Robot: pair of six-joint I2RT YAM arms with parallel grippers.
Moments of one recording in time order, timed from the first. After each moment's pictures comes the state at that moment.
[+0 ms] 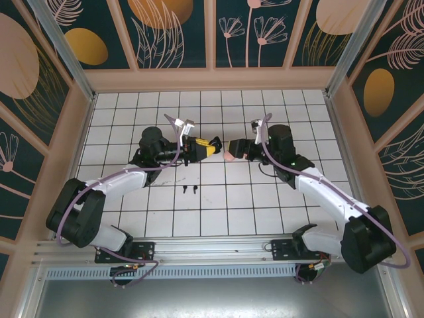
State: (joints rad) left arm -0.50 1.46 0.73 0.73 0.96 -0.61; right arm 0.48 1.17 0.77 -0.02 -0.43 0.52
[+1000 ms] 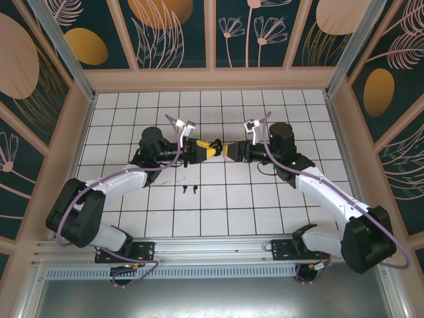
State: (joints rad) left arm -0.50 1.46 0.73 0.73 1.01 -0.61; right arm 0.48 1.19 0.78 0.03 -0.69 0.52
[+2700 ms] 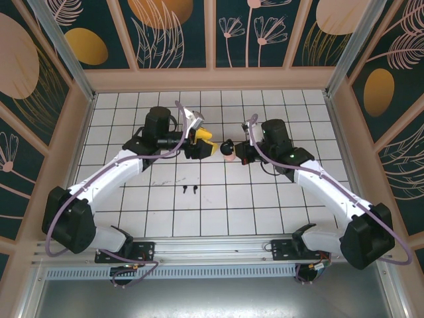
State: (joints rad) left arm -0.52 1.42 1.09 -0.11 0.83 -0.06; right arm 0.54 1.22 0.93 -0.35 -0.32 0.17
